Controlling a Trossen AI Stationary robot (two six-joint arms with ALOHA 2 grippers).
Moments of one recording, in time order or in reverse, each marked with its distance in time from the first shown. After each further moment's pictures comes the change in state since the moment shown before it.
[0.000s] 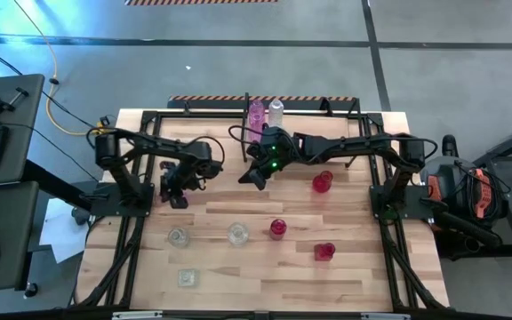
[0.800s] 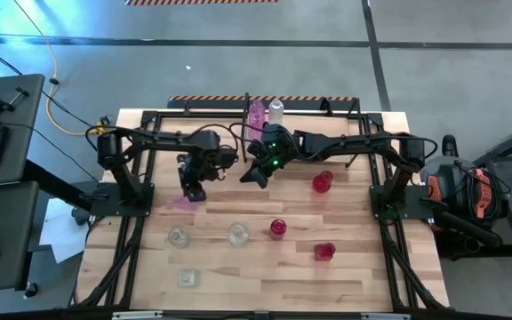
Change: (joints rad) left arm -0.001 0.011 0.260 0.020 -0.007 -0.036; right arm -0.019 0.000 0.000 -0.018 -0.047 -0.034
